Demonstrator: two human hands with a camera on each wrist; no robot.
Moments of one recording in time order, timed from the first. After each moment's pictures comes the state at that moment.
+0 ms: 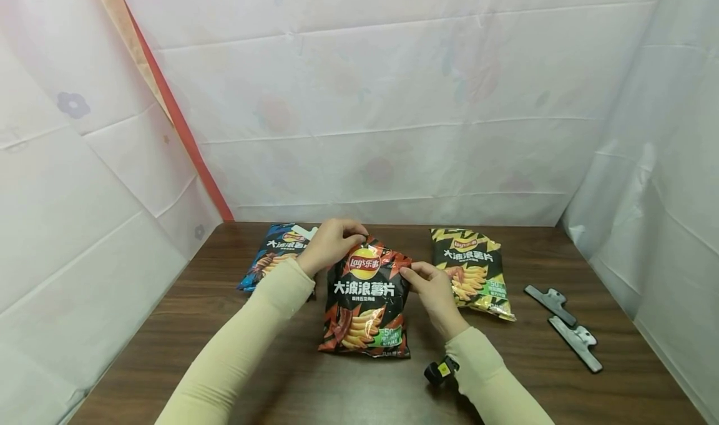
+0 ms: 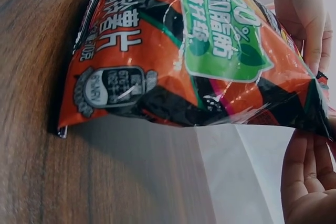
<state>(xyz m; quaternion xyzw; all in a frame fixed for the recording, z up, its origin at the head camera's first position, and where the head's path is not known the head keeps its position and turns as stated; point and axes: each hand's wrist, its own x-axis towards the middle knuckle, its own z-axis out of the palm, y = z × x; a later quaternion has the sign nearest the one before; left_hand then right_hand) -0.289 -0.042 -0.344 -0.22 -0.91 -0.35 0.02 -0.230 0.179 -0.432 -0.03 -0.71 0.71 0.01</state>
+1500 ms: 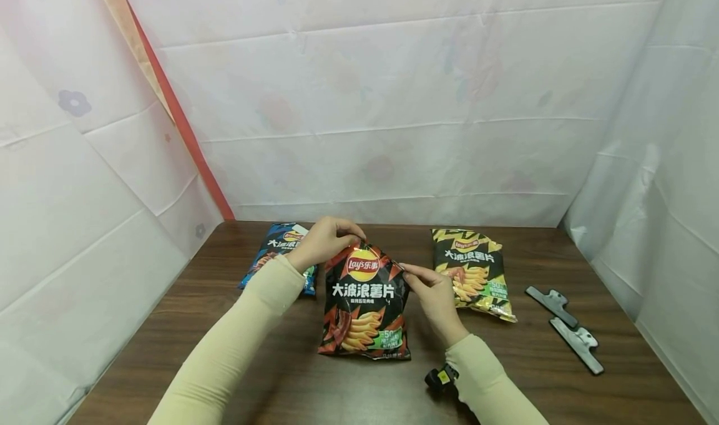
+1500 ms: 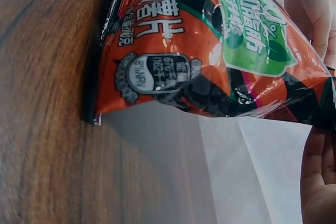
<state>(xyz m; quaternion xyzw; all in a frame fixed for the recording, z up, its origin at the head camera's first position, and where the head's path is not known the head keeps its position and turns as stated) -0.294 -0.058 -0.339 -0.26 -0.90 -0.35 0.01 -0.222 0.179 -0.441 0.04 -0.71 0.69 0.08</state>
